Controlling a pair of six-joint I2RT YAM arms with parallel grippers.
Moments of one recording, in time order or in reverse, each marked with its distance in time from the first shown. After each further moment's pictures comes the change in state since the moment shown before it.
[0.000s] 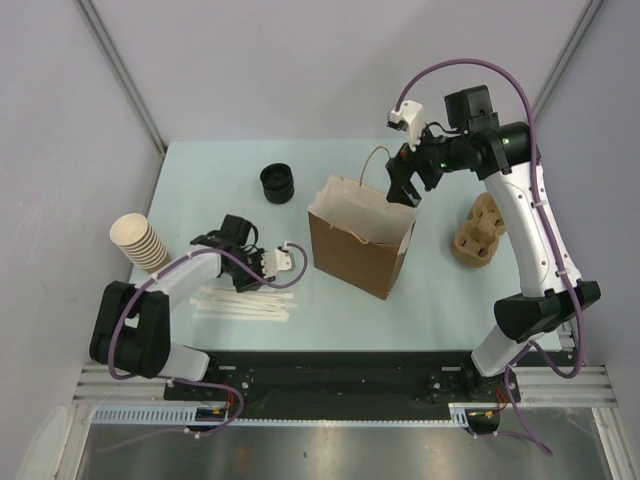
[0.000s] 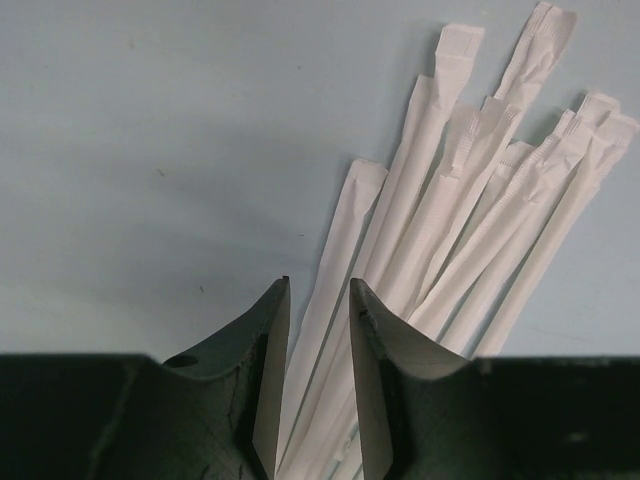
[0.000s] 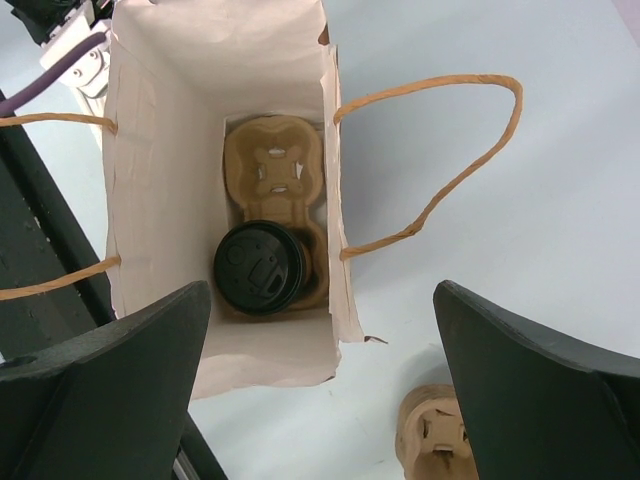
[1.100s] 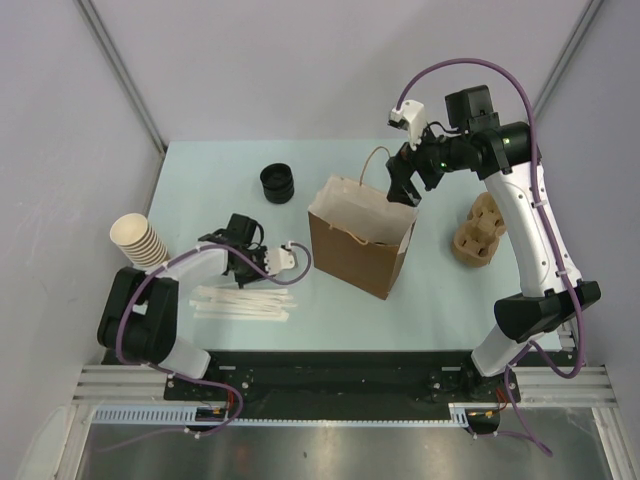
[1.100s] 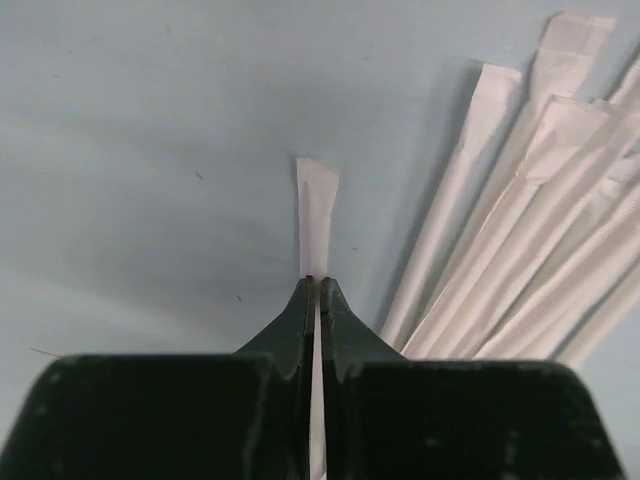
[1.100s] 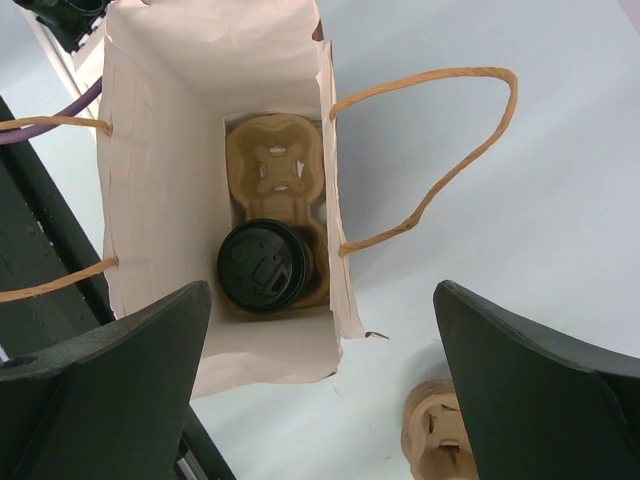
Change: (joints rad) left arm -0.018 0.087 -0.005 0.115 -0.106 -0.002; right arm -0.006 -0.002 0.002 -0.002 0.011 0.022
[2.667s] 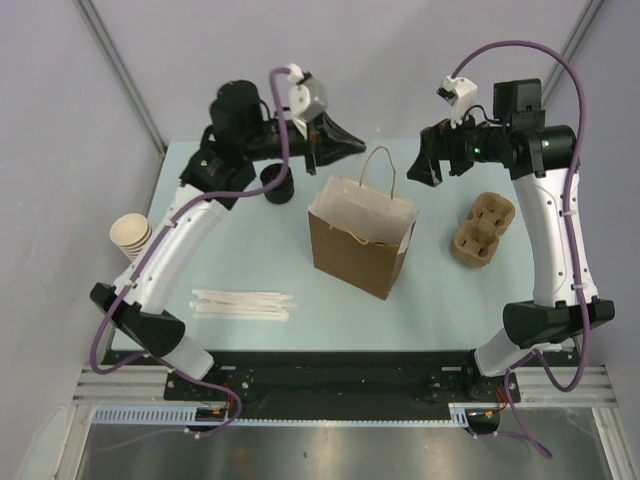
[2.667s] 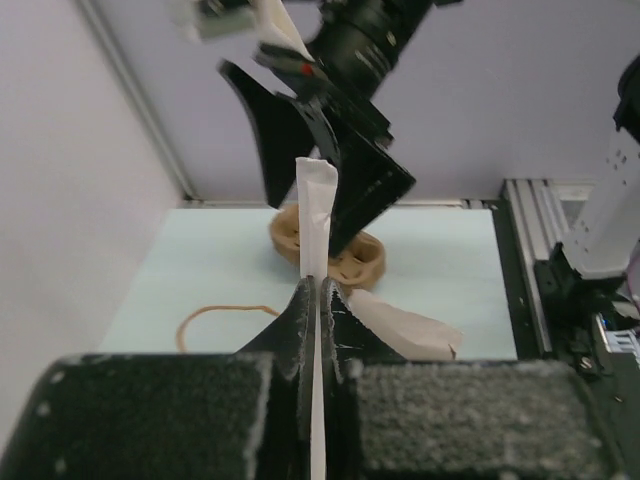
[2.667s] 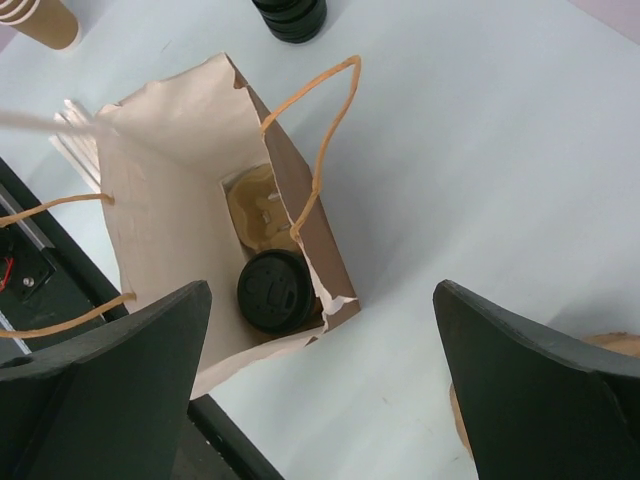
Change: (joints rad) left arm -0.256 0.075 1.168 0.178 0.645 -0.924; right arm -0.170 -0.052 0.001 0.077 -0.068 0.253
